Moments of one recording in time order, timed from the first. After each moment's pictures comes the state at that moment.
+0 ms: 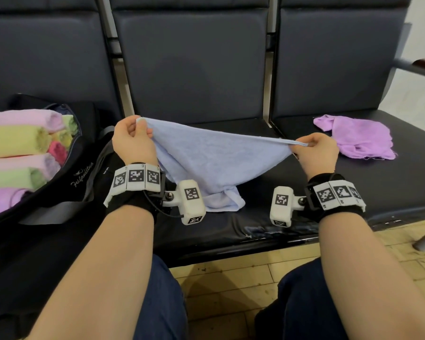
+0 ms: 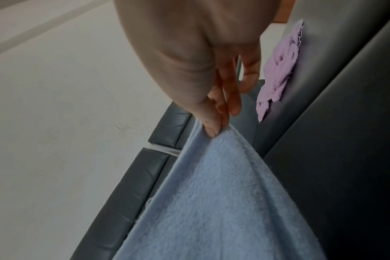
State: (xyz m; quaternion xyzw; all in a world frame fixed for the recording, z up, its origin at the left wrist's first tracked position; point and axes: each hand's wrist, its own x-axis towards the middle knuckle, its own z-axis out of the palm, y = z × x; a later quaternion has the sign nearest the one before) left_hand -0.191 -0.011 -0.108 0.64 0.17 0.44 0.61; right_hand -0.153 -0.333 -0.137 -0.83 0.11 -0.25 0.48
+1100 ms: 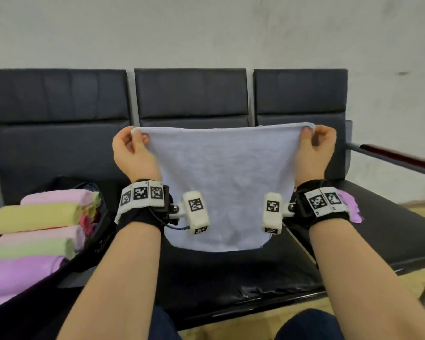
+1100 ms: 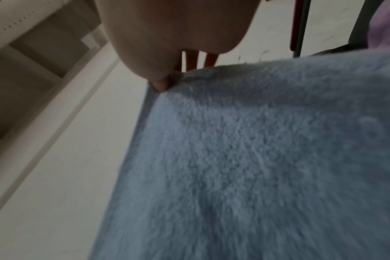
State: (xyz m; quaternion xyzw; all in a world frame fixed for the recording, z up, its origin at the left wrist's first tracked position) left_hand -0.230 -0.019 0.050 0.52 0.06 0.57 0.64; right_hand -0.196 -0.308 0.043 -0.59 -0.02 -0.47 0.66
